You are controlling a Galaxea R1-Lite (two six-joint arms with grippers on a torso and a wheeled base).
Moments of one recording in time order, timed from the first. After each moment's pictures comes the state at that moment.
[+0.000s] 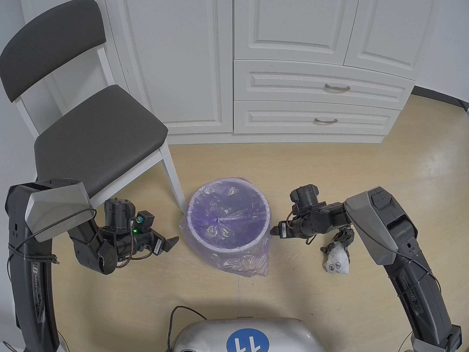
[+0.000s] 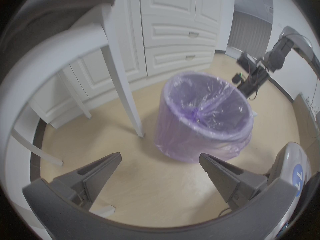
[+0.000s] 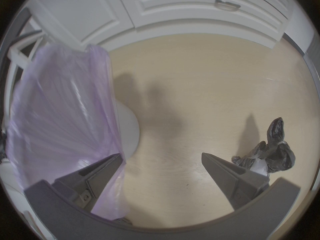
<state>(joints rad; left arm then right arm) -0.17 2.39 -0.83 -1.03 -0.20 0.36 0.34 2.83 -1.99 0.00 -0.01 0.22</state>
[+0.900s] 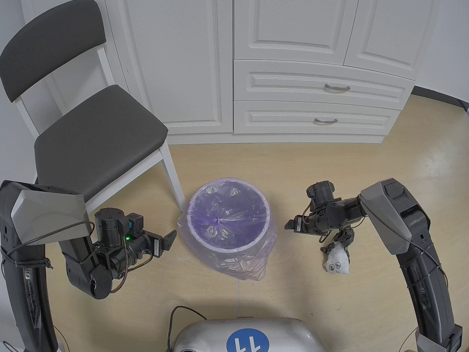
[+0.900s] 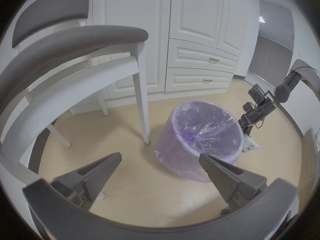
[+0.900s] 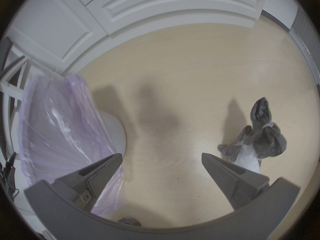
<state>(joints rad) -0.25 2.29 -0.53 -1.40 -0.02 0.07 0.27 2.76 -1.87 -0.03 0.01 0.36</state>
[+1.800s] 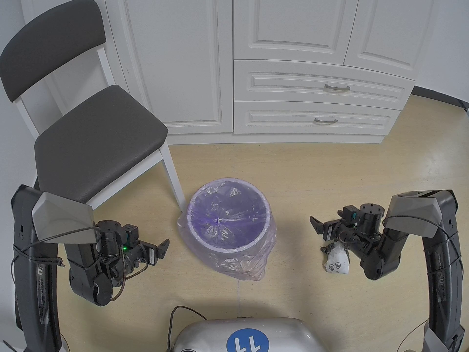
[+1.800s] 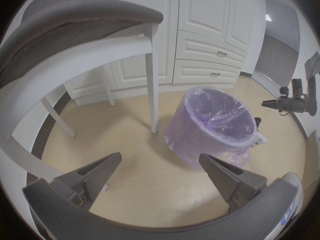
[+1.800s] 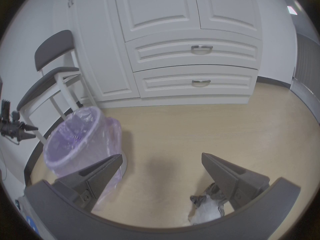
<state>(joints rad) -0.20 2.41 -0.49 -1.53 -0.01 0.07 0.18 2.55 -0.85 -1.48 0.05 0.02</state>
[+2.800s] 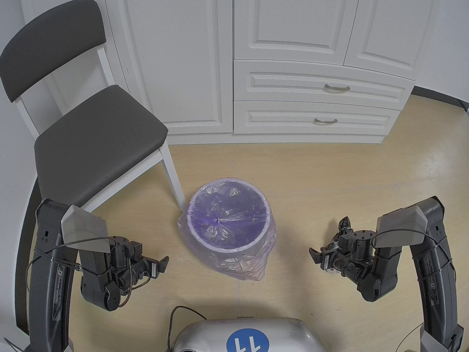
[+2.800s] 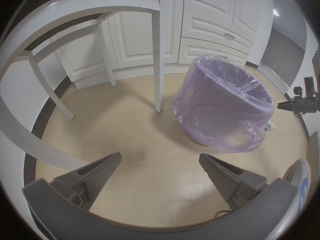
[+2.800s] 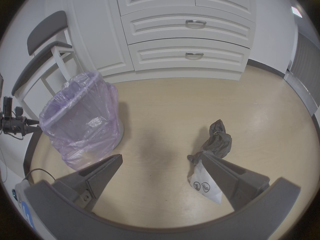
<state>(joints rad) -0.16 2.62 -0.57 -1.54 -0.01 0.07 0.23 2.64 -0.67 -1.55 -0.06 0.06</state>
